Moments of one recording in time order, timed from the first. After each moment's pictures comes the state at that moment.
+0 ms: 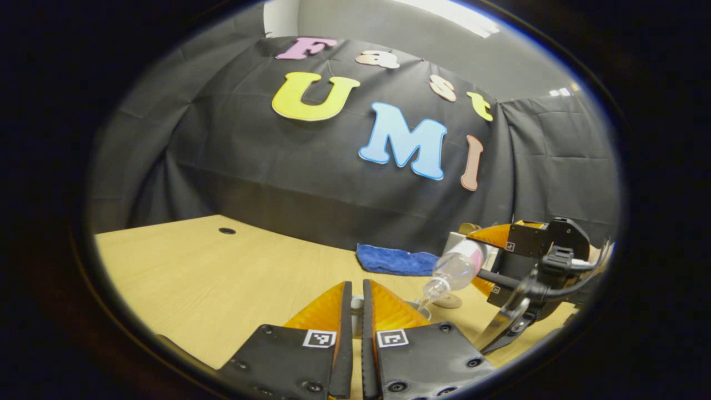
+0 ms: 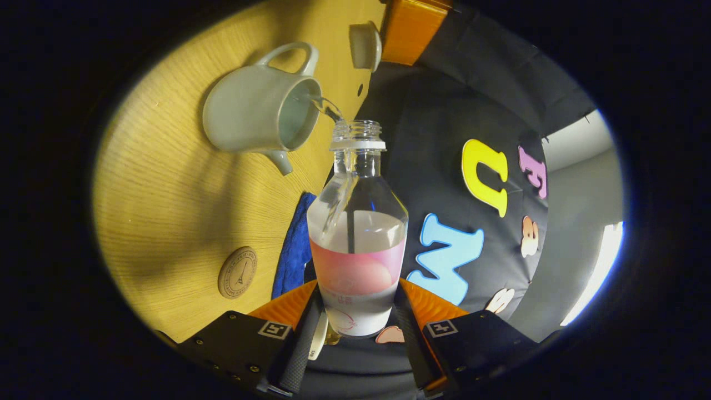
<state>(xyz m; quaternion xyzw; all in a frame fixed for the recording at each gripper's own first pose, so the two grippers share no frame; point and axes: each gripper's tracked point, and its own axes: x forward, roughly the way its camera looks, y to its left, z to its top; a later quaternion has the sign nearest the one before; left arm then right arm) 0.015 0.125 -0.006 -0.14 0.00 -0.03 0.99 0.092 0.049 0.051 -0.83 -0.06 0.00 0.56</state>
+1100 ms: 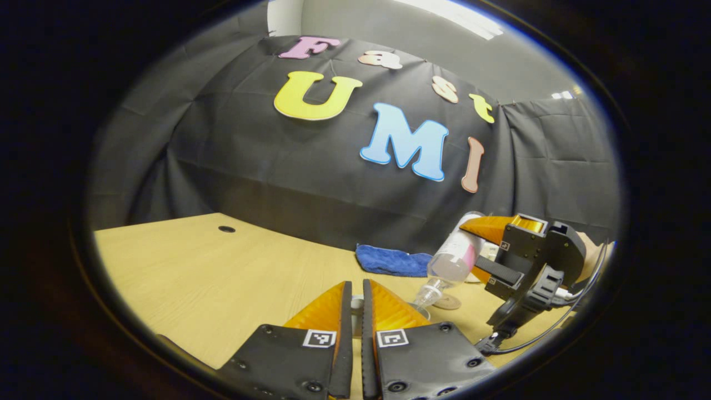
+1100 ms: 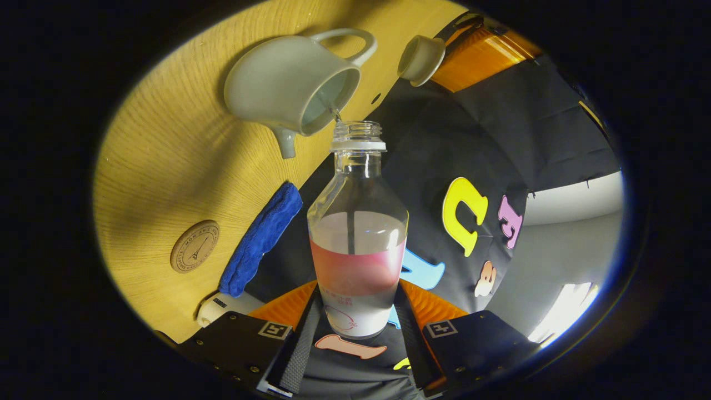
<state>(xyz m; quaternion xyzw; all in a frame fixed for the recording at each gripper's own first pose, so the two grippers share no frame) 0.016 0.126 -0.005 -0.15 0.00 -0.03 0.99 0.085 0.061 0.071 -0.88 -0.13 -0.04 0.45</state>
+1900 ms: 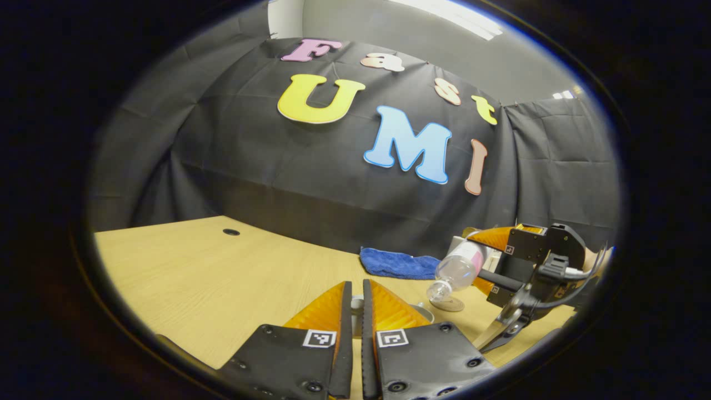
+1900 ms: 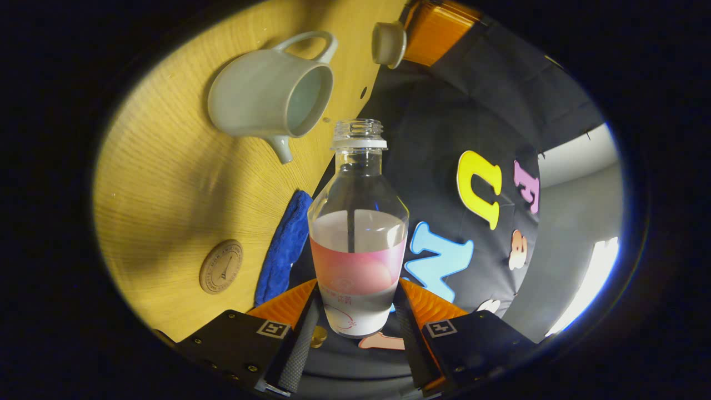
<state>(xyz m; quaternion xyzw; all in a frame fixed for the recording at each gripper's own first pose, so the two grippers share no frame) 0.015 0.133 -0.002 -0.14 0.00 -0.02 0.99 0.088 0.036 0.043 -0.81 -0.06 0.01 0.59</state>
